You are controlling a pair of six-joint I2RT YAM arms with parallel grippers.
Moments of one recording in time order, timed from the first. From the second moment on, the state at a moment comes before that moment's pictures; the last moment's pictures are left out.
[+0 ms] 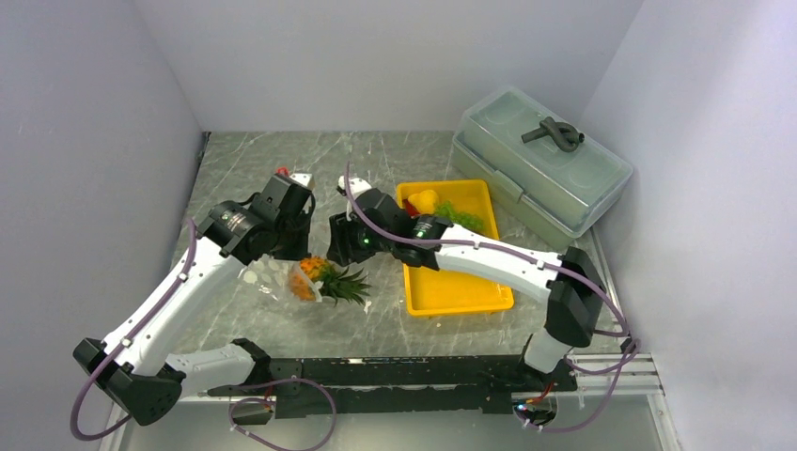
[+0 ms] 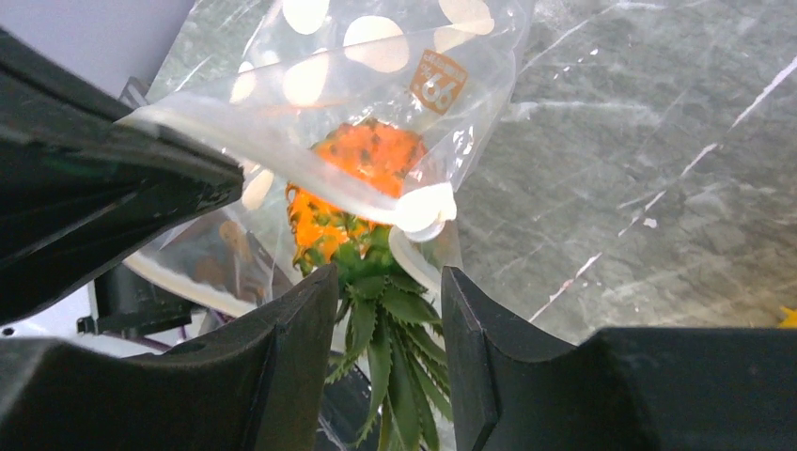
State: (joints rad) left arm -0.60 1.14 1.31 -1.19 -0.20 -0.47; right arm 1.04 1.63 1.38 -0.33 -0.03 0.53
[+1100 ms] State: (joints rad) left arm -0.60 1.14 1.32 -1.19 -0.17 -0.48; right arm 1.06 1.67 1.30 -0.18 0.10 0.51
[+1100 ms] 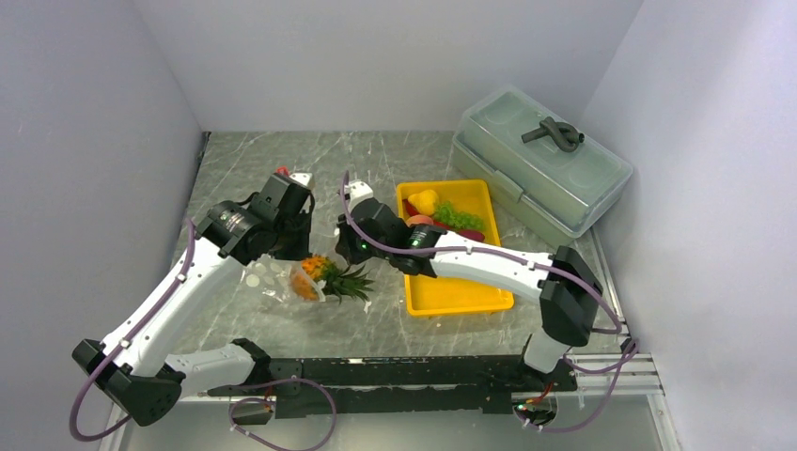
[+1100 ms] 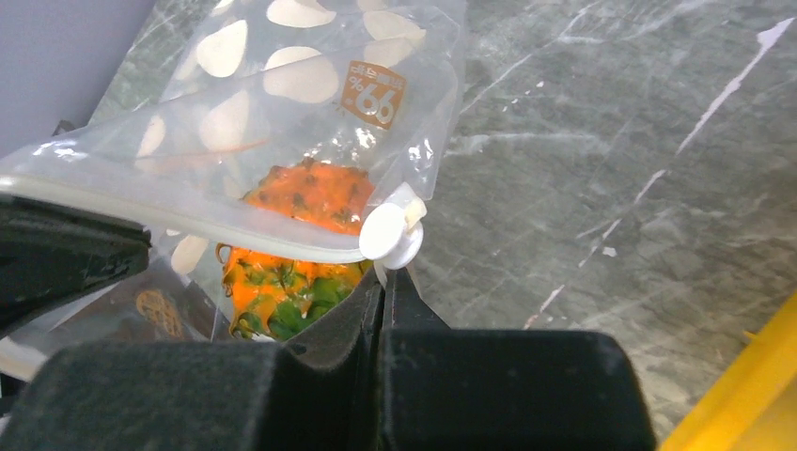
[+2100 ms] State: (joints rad) left arm -0.61 1.06 1.28 -1.11 -0.16 -0.49; right arm 1.06 1.51 1.42 -0.46 0.17 0.41
